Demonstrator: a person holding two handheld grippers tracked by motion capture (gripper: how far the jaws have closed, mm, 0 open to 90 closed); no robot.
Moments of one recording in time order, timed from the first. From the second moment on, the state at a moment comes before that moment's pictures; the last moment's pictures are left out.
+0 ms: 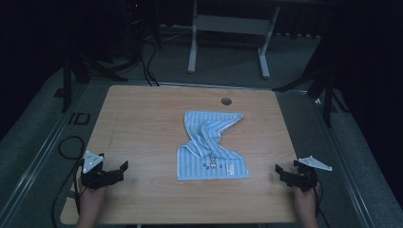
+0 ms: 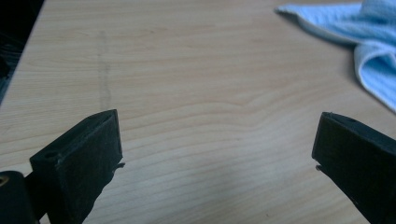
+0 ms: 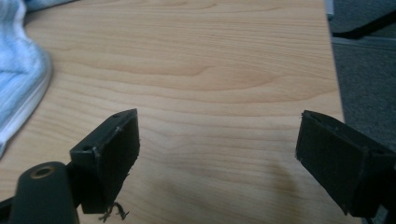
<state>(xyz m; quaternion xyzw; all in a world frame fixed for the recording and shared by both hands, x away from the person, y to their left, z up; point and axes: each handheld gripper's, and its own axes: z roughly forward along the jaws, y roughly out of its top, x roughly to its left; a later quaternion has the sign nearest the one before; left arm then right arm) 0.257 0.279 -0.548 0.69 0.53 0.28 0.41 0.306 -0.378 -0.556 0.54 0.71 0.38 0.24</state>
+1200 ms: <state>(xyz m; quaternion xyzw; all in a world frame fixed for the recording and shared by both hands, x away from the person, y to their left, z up) 0.333 0.122 -0.529 0.87 0.37 0.08 0.32 0.359 -0.275 -0.523 0.36 0.88 0.31 0.05</state>
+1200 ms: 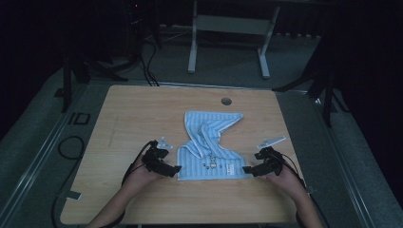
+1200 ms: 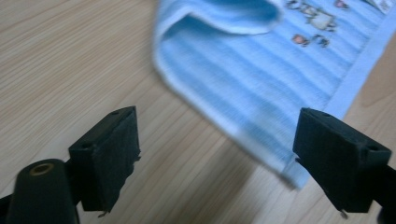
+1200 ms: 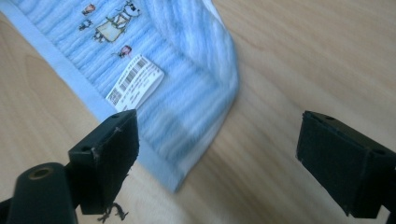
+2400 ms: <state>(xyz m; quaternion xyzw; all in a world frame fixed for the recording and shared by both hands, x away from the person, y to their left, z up) 0.386 0.027 -0.535 0.89 0.33 0.08 0.30 0.447 -0.166 -0.523 0.30 0.90 0.30 0.08</state>
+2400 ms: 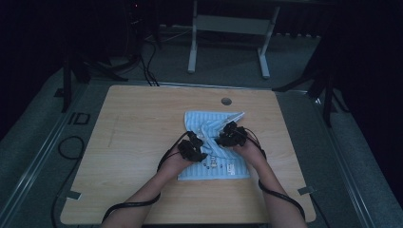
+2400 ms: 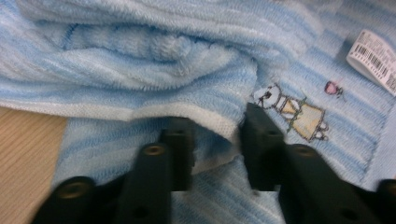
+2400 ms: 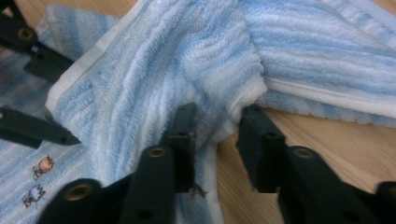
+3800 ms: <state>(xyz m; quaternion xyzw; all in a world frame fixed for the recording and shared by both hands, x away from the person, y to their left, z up) 0.370 0.110 -0.466 0.86 0.35 0.12 0.35 0.426 -0.271 -0.466 0.35 0.87 0.32 0.14</state>
